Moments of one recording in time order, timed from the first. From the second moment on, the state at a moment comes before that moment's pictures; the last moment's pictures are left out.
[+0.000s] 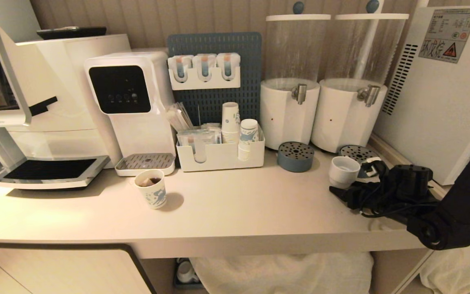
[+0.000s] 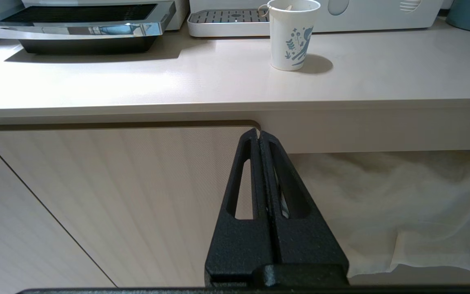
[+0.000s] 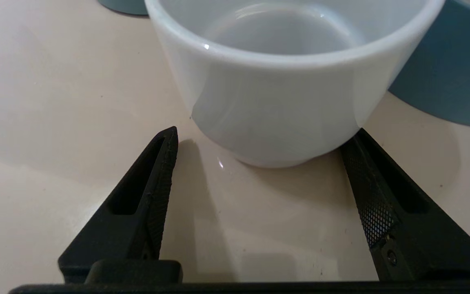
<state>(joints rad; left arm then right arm) 0.00 0.00 0.00 0.00 0.00 0.00 0.02 2.26 -0.69 -1.09 0.28 -0.09</state>
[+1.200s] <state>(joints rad) 0.00 0.00 0.00 0.00 0.00 0.00 -0.01 2.10 -0.39 -1.25 0.33 -0.11</state>
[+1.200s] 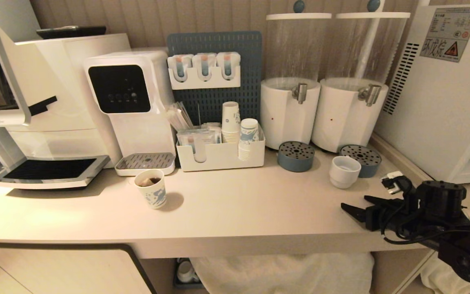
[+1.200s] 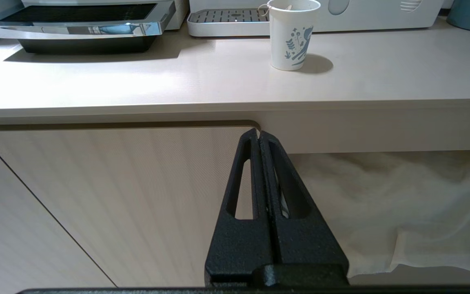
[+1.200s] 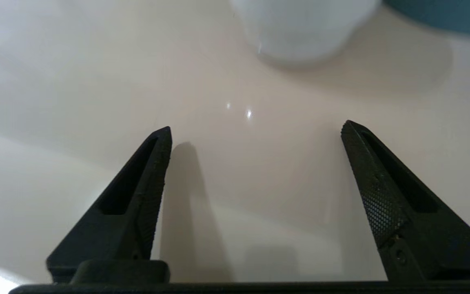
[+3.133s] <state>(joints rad) 0.00 0.00 0.00 0.00 0.00 0.00 0.00 0.10 -0.53 0.52 0.47 -0.04</state>
